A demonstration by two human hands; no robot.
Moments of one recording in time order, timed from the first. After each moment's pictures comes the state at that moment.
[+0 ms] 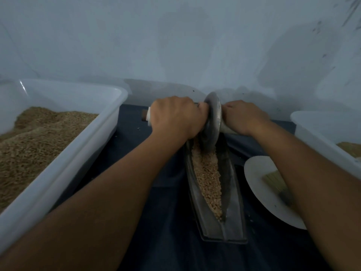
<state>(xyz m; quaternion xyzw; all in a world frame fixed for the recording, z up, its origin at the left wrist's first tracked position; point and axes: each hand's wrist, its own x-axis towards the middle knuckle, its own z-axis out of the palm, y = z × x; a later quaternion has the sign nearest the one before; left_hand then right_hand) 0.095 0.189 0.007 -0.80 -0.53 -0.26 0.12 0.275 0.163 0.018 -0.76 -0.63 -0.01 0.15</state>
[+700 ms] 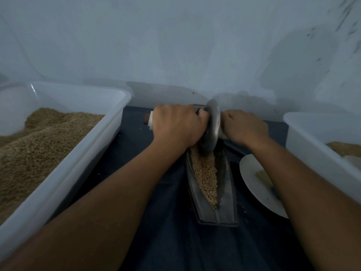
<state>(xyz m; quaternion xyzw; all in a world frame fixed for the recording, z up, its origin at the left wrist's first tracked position) 0.091 0.168 0.000 -0.80 -0.52 -0.27 0.14 0.264 0.132 0.004 -0.78 -0.60 -0.09 0.18</state>
